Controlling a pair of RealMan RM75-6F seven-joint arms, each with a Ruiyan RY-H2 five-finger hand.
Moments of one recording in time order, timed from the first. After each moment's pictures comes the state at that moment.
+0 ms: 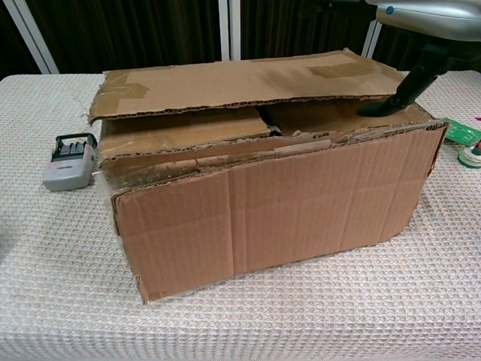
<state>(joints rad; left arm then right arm) -0.02 -1.12 0.06 -1.46 1.64 1.56 -0.13 0.65 -1.22 0.18 -1.95 -1.32 1.04 -0.63</state>
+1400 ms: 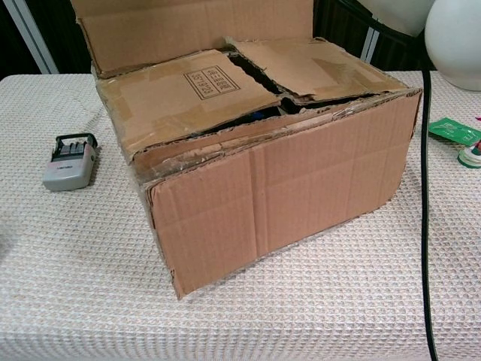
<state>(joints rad) -0.02 -1.07 0.03 -1.43 1.58 1.54 -0.24 1.15 -1.63 0.39 -1.38 -1.13 1.18 -0.94</state>
